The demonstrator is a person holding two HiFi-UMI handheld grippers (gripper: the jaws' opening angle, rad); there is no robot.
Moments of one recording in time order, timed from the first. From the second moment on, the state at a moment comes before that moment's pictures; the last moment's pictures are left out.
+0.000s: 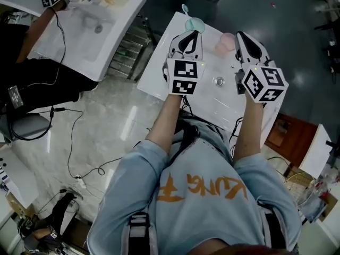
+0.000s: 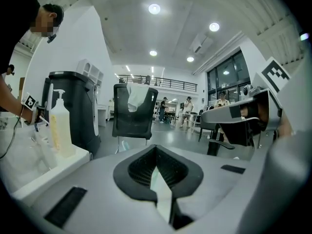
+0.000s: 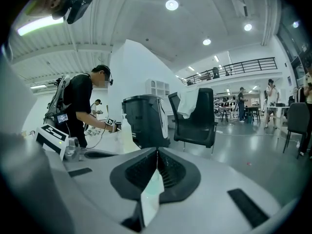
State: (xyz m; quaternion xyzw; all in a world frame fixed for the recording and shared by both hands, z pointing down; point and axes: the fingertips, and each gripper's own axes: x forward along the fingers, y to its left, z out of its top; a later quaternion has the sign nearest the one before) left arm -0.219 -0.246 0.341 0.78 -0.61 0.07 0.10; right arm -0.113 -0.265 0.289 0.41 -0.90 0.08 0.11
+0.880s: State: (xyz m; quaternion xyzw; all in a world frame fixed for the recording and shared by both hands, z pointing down) left arm -0.331 -0.286 0.393 0.76 -0.63 0.04 0.17; right arm -0.259 -0.320 0.354 0.35 -0.90 0.07 0.24
